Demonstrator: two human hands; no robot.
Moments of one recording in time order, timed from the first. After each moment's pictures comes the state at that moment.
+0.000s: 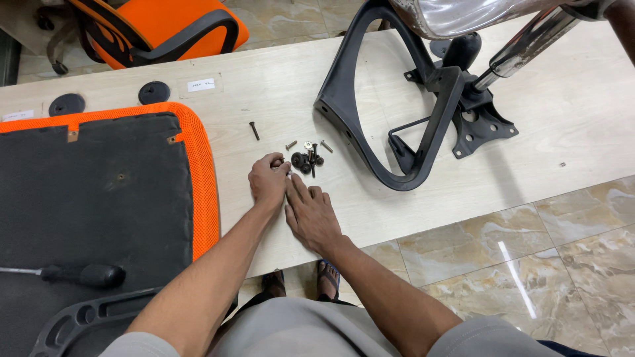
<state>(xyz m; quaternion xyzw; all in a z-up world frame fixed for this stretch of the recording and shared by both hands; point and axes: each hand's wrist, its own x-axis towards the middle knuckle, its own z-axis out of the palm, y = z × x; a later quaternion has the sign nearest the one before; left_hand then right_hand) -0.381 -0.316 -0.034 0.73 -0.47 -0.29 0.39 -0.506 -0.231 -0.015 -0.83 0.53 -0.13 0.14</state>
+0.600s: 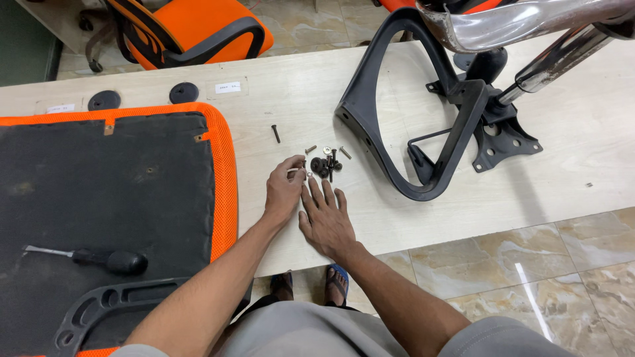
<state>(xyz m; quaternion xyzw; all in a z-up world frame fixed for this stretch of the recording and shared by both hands) -0.369 -0.288 -0.011 0.63 -0.50 -0.42 0.42 -0.504 -0.234 -0.029 -0.84 0.52 -0.05 0.11</state>
